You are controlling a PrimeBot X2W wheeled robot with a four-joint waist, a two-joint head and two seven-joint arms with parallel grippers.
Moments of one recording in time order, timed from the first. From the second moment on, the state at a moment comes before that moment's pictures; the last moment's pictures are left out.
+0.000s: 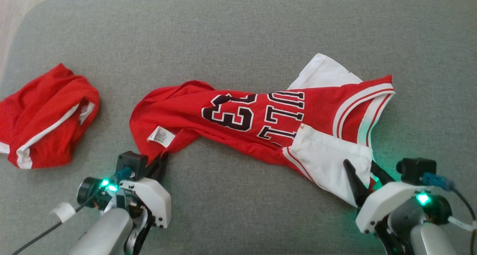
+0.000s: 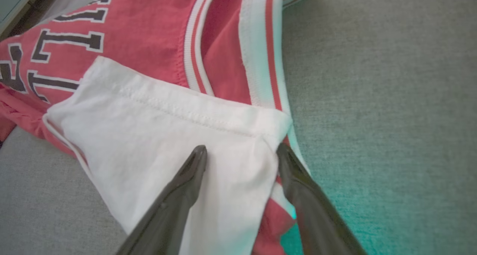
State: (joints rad) left arm -0.35 0.35 -0.68 0.46 -0.55 0.12 0.12; right arm 0.02 -0.04 0.03 0.12 0.26 0.13 0.33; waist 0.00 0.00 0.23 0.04
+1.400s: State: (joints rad) left arm -0.56 0.57 -0.46 -0.30 -0.54 0.30 0.20; right arm -0.50 -0.30 -0.20 -0.33 0.26 0.13 0.38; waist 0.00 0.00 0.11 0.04
